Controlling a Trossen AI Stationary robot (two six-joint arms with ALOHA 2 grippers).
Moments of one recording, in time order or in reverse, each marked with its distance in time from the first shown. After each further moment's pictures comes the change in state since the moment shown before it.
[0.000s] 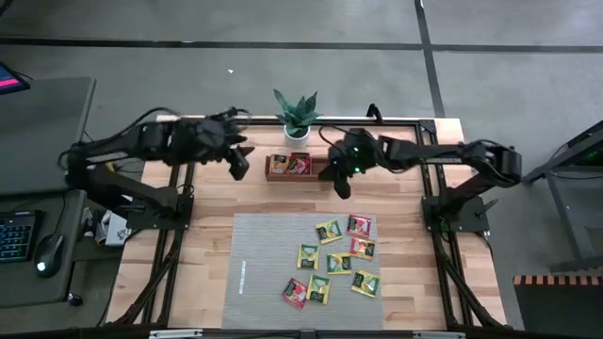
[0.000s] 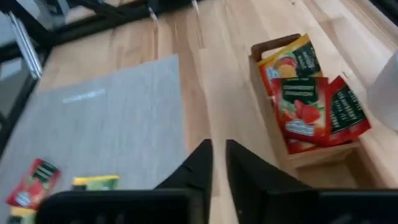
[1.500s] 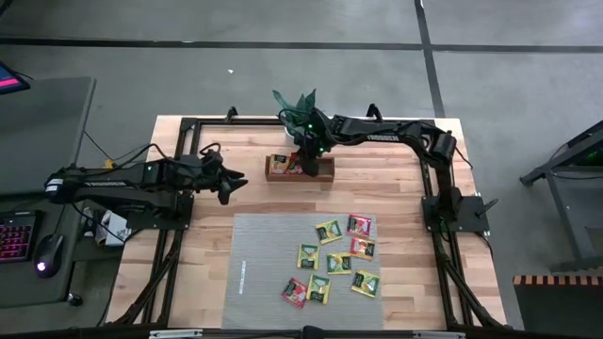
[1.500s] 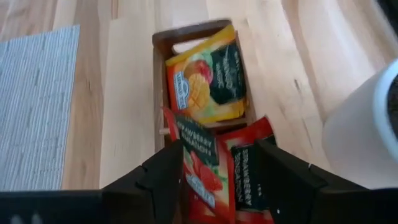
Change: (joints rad) left arm 0.003 -0.547 -0.910 0.635 0.252 -0.210; right arm -0.146 0.556 0.519 -0.200 -0.021 -0.233
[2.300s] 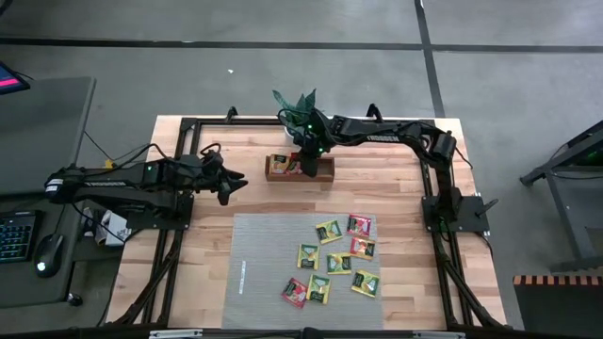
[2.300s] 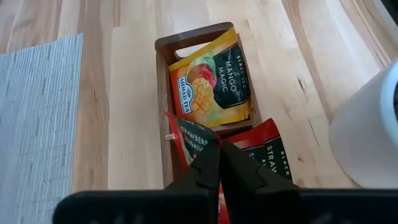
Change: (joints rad) left arm 0.000 0.000 0.000 0.000 0.016 0.001; right arm 0.006 -0.002 0.000 0.006 -0.008 0.053
